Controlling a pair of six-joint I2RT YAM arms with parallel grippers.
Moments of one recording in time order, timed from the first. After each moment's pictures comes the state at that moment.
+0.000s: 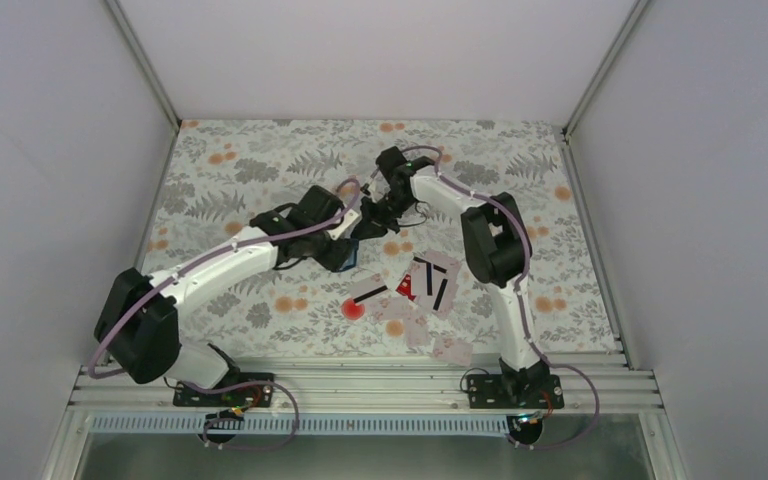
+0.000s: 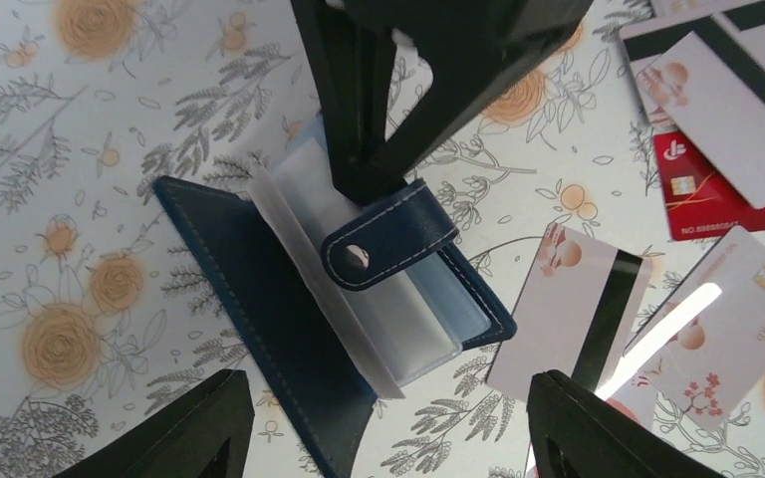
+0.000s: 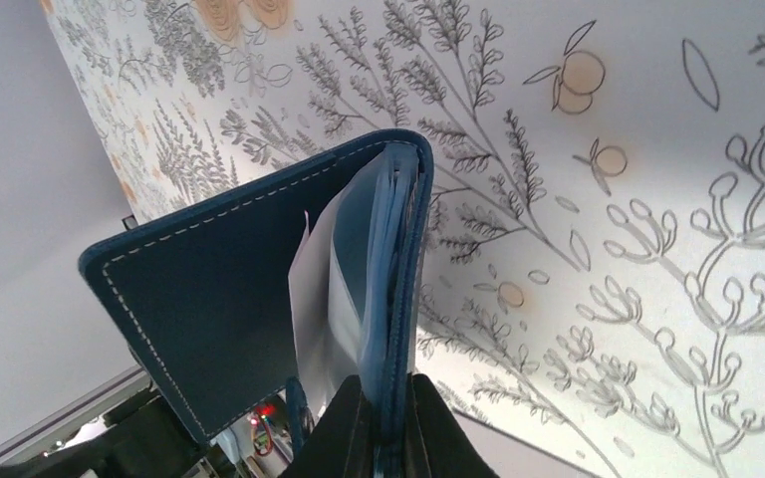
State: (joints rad) left arm -0.67 1.43 1.04 -0.62 0.01 0.02; right arm 0.55 2.26 1.80 -0.91 -0.79 0.47
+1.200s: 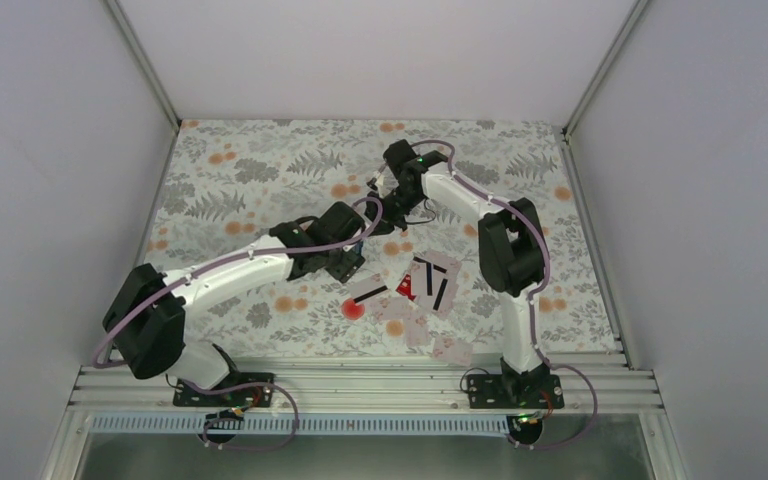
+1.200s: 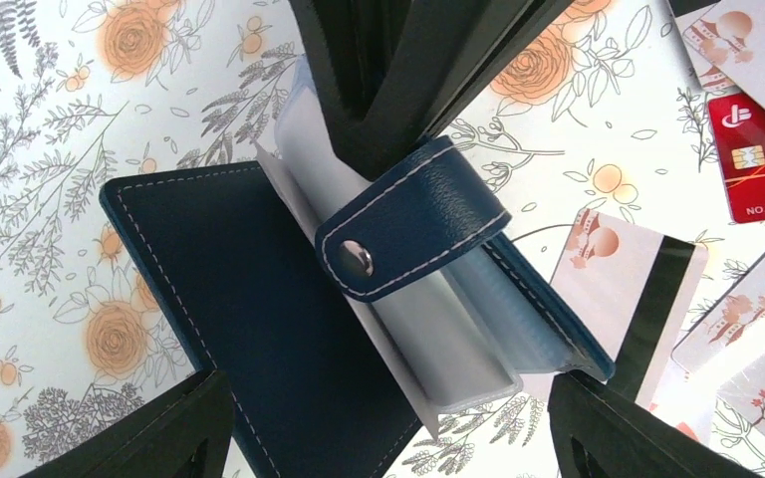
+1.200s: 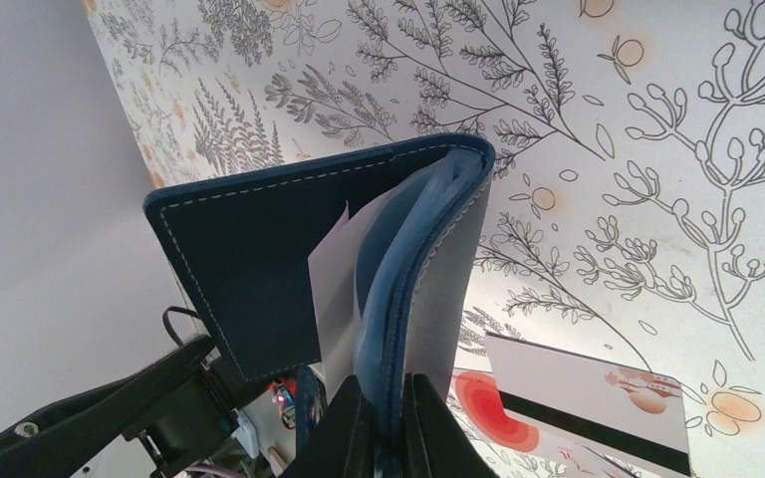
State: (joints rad) left arm -0.82 1.48 1.04 -0.62 -0.24 0.00; right arm 0.54 2.12 1.74 -0.97 -0.78 0.52
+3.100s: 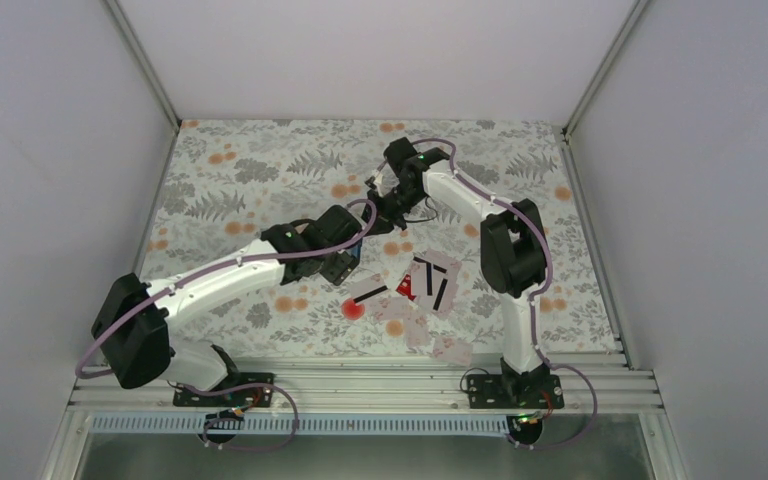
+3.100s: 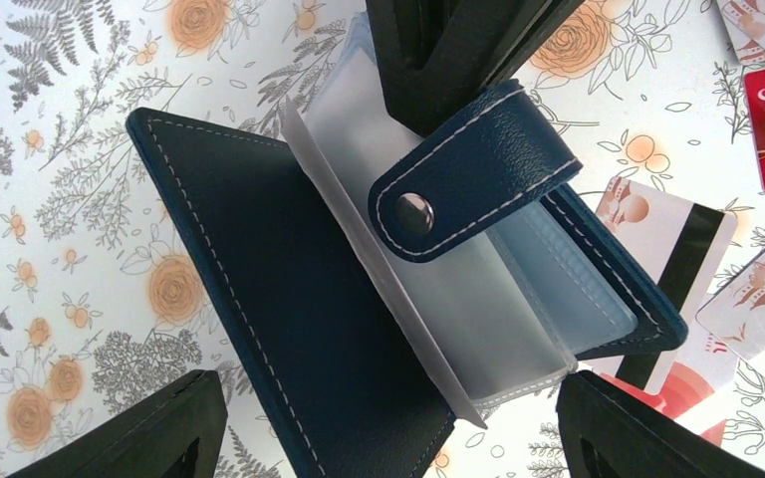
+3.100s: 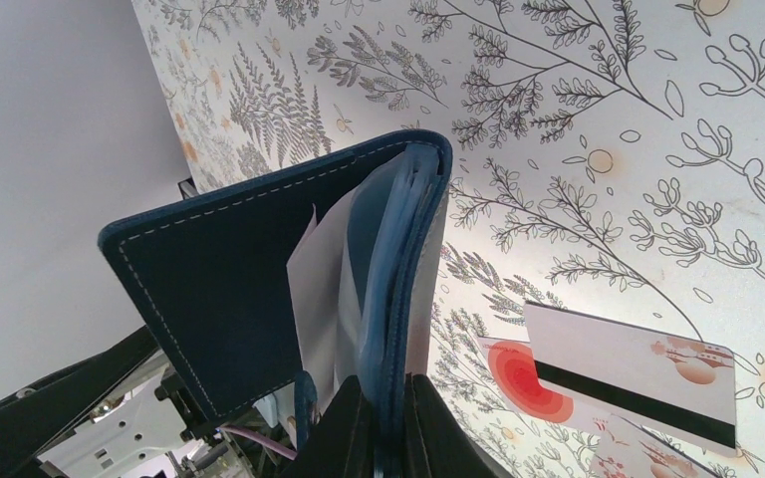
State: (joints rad) left arm -0.85 1.41 1.05 -0.72 -0.31 -0.03; right arm 0.54 2.11 1.76 -1.02 -0.84 0.49
